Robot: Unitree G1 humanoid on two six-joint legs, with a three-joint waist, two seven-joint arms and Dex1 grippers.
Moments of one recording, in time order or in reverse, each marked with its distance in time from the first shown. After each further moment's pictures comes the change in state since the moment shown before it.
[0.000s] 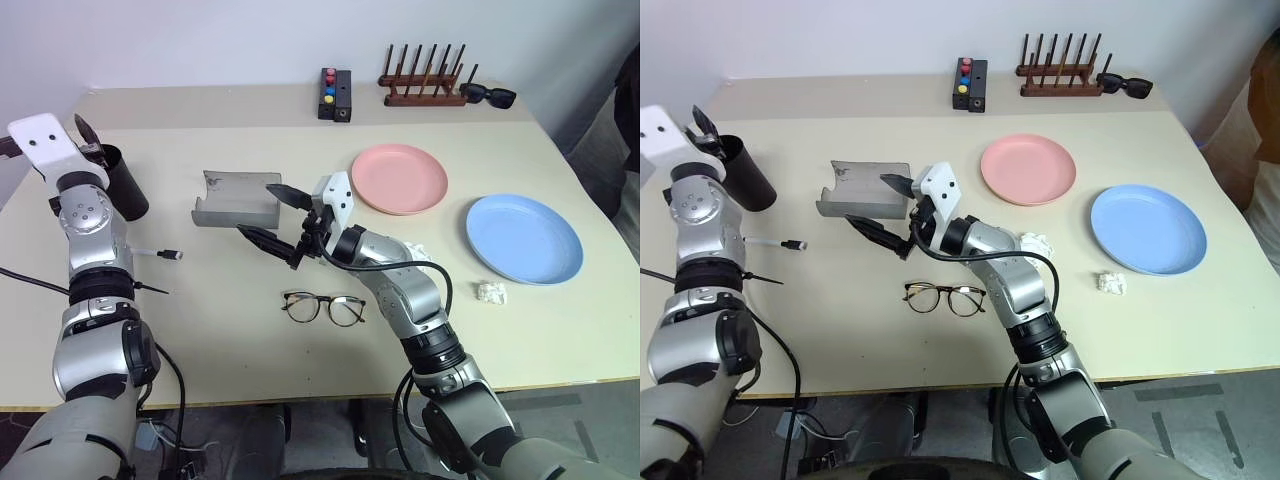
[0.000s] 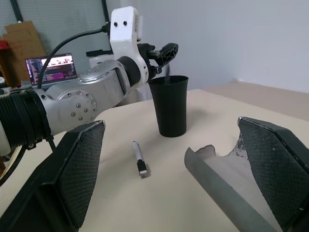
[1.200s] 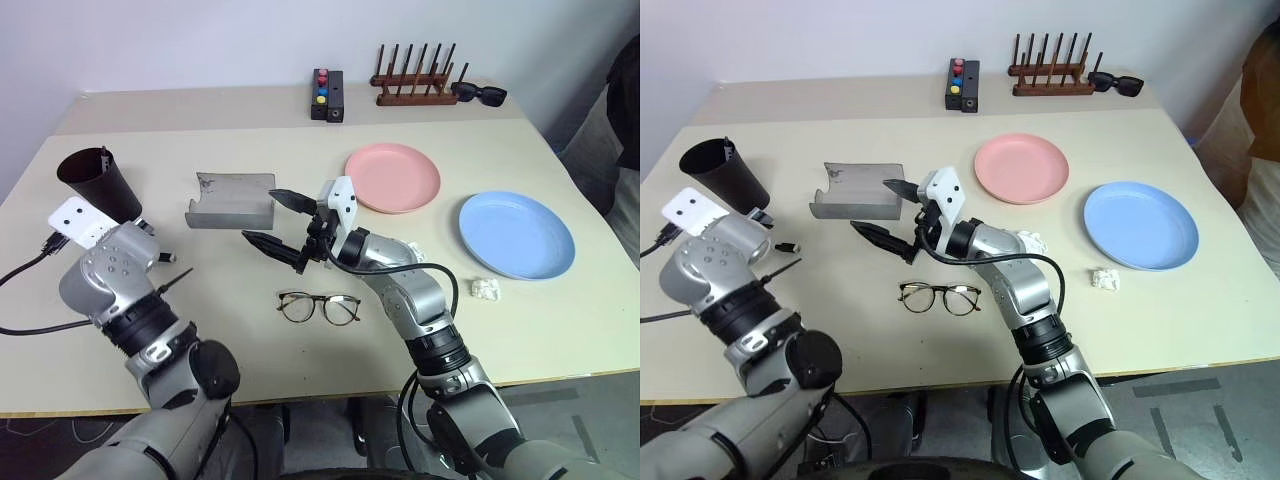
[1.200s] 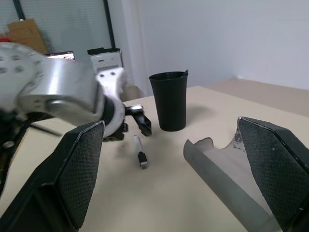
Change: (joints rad) left arm 0.013 -0.456 0.495 -0.904 -0.234 1.502 0.679; right arm 0.014 -0.023 0.000 -0.005 0.010 0.003 0.041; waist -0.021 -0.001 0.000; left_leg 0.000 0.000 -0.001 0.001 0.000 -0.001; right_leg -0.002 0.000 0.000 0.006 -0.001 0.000
